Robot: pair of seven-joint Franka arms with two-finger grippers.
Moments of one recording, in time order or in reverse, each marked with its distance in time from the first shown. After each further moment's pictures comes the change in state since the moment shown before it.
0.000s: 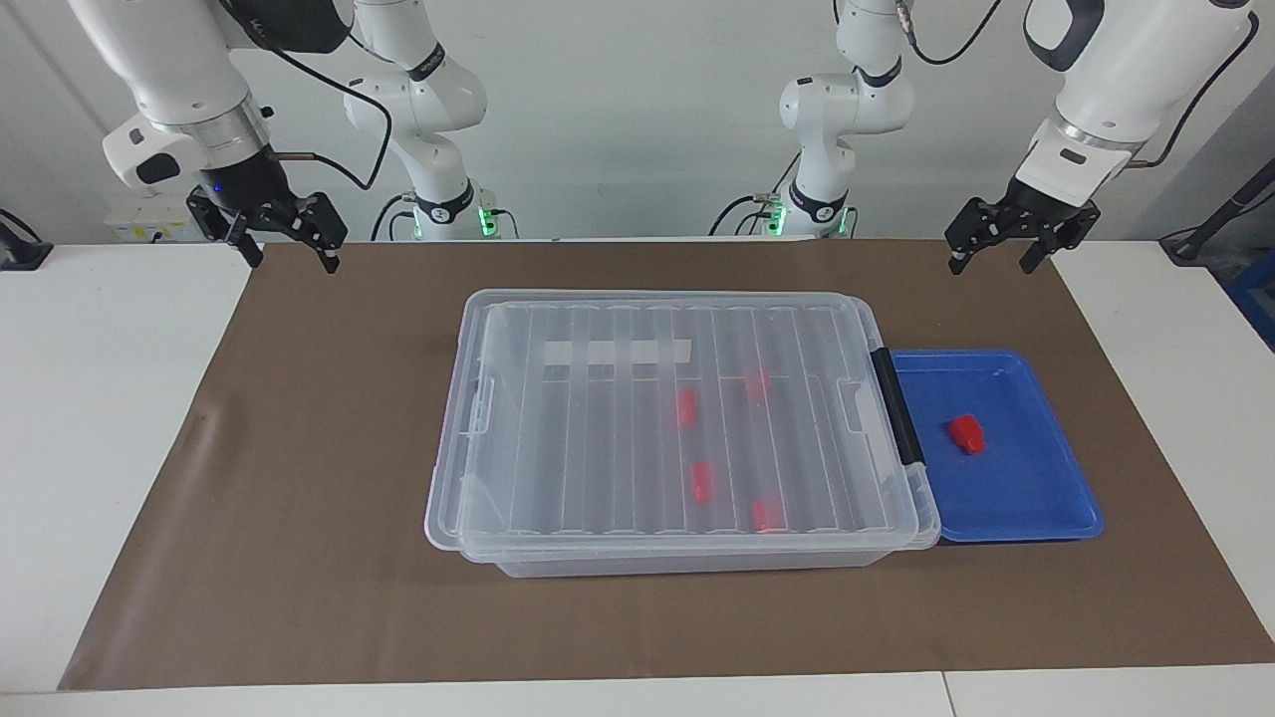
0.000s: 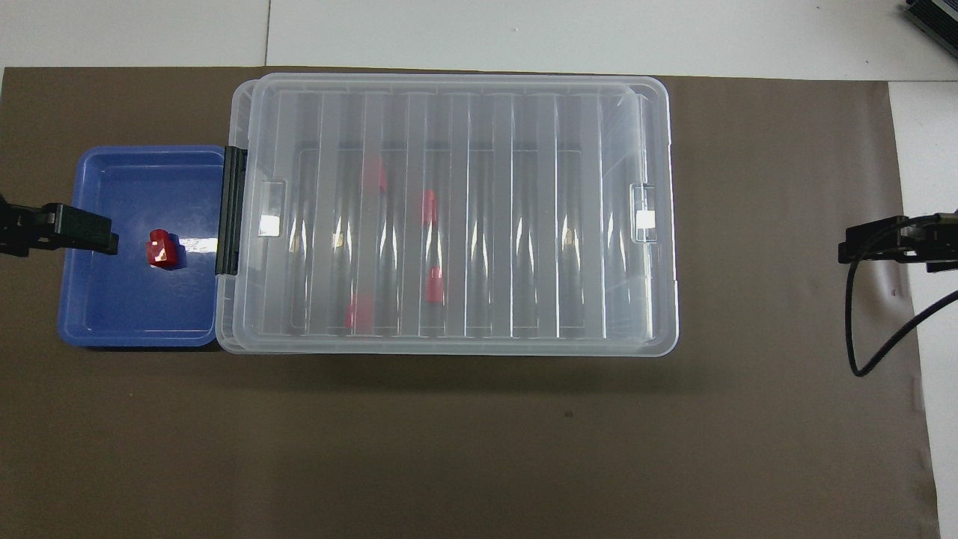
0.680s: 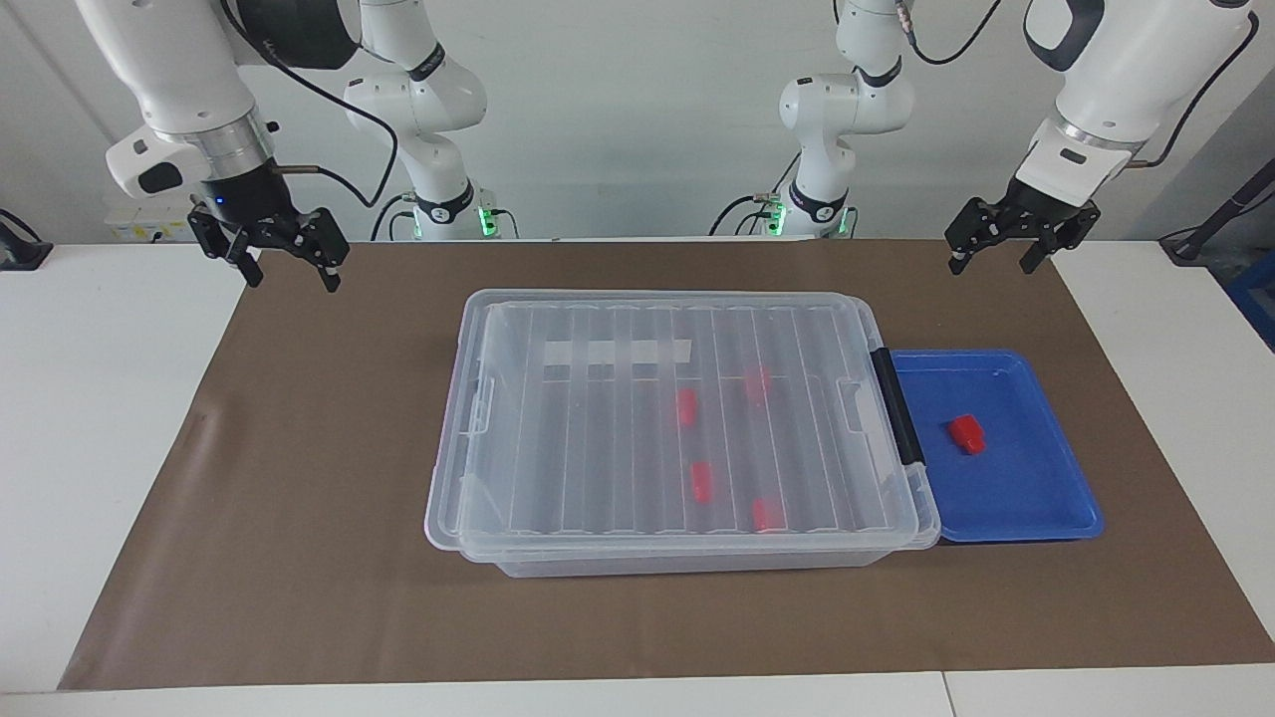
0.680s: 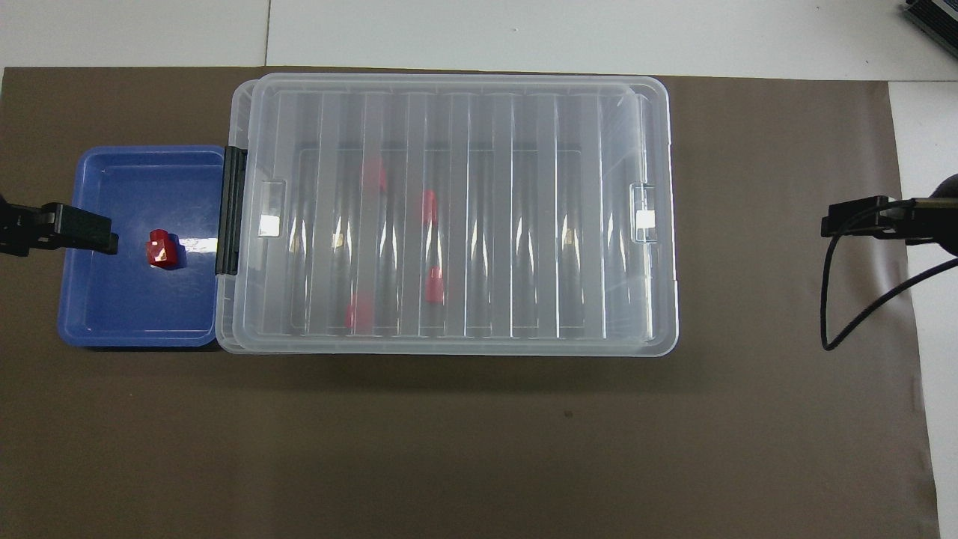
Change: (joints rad) left arm 0.000 0.000 0.000 -0.001 0.000 0.003 0.000; right arm 0.014 0.019 0.008 -0.064 0.025 0.196 0.000
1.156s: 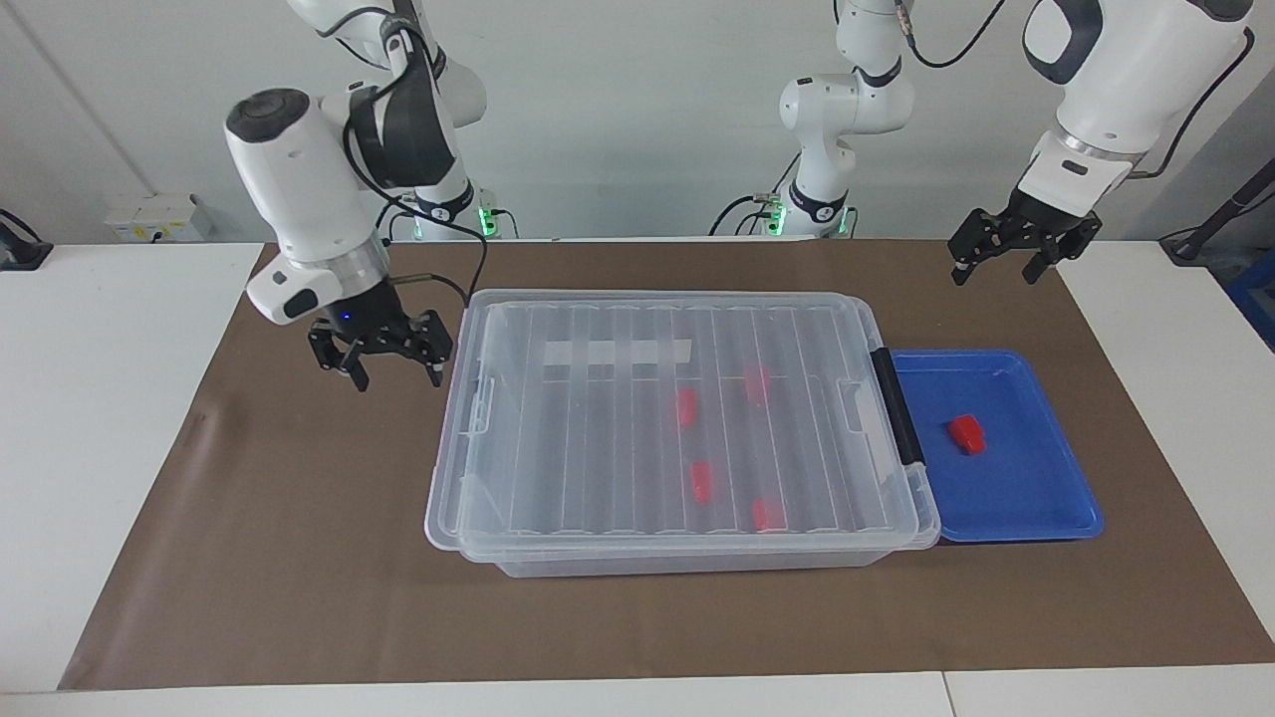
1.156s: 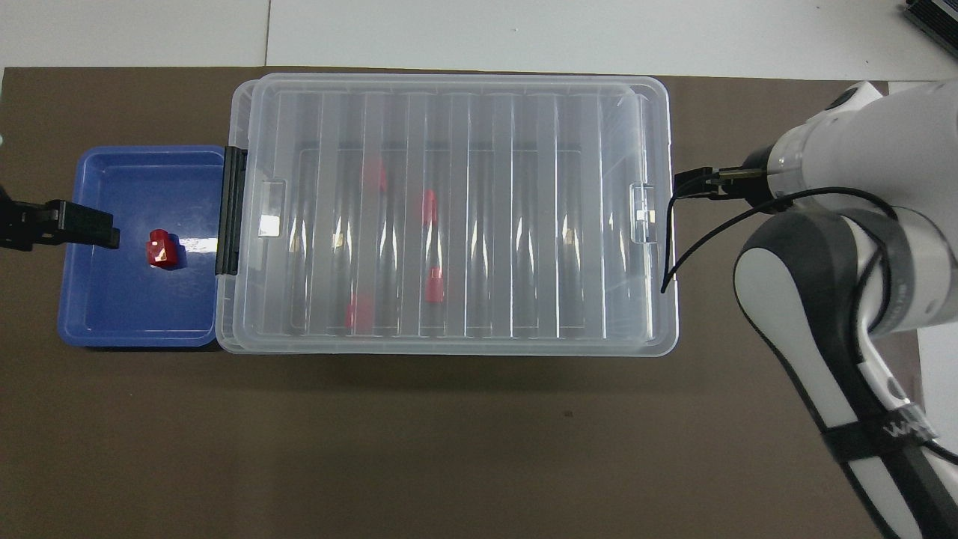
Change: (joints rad) left arm 0.003 -0.004 0.012 -0.046 0.000 0.069 0.010; right arm 0.138 0.216 0.016 -0.031 0.069 0.320 0.031
